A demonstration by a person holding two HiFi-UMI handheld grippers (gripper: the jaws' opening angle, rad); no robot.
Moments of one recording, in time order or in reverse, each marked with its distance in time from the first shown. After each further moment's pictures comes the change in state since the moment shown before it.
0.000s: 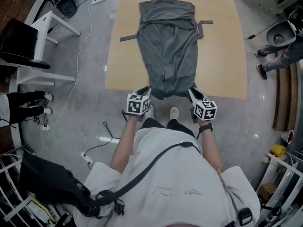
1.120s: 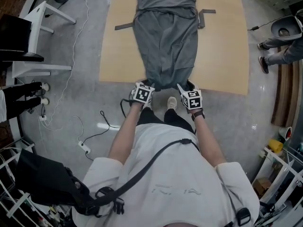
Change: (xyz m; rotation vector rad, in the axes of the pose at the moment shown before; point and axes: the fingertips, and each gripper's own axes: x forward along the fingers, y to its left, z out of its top) left arm 0.082 0.004 -0.063 0.152 0.223 0.035; right arm 0.067 -0.018 -0.076 -0.175 0.214 -0.043
